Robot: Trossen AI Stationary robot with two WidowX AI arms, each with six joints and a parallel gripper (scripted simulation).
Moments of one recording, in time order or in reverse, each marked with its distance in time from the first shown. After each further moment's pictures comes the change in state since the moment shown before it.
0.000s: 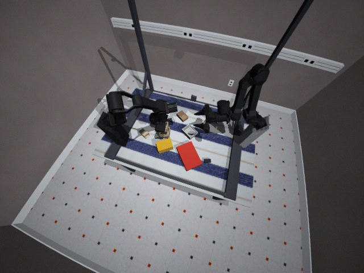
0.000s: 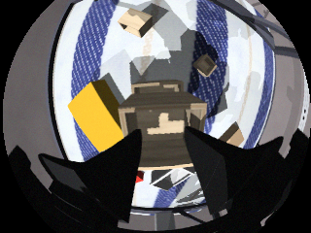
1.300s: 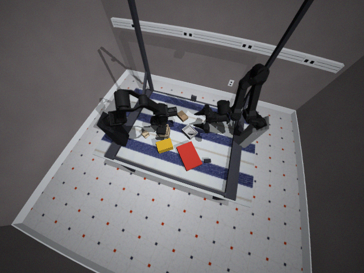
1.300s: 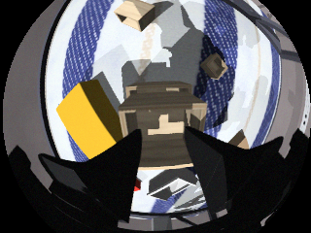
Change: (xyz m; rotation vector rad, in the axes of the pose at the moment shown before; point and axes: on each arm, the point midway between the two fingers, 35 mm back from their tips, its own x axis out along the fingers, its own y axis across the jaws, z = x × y) left arm 0.000 0.000 0.000 0.000 0.000 0.000; right arm 0.034 0.000 0.000 -0.027 -0.001 -0.001
